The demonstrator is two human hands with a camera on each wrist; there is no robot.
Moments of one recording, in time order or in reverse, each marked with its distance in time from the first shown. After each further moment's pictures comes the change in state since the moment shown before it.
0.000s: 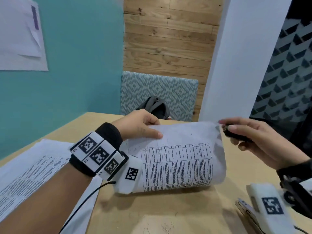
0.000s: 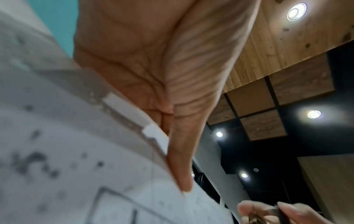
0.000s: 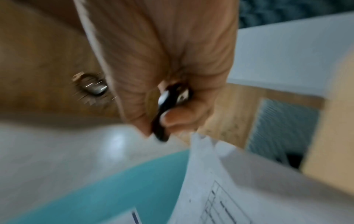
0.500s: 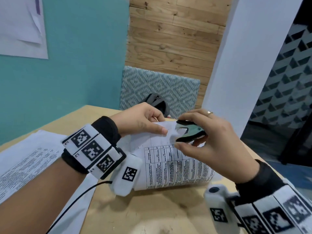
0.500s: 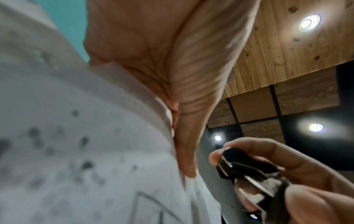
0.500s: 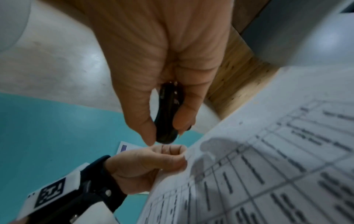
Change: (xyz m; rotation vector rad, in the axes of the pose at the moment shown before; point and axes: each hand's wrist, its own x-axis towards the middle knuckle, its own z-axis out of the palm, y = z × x) left_hand -0.004 -0.001 -0.004 -0.269 -0.030 0.045; right_hand 0.004 -0.007 0.090 -0.740 -0.047 -0.613
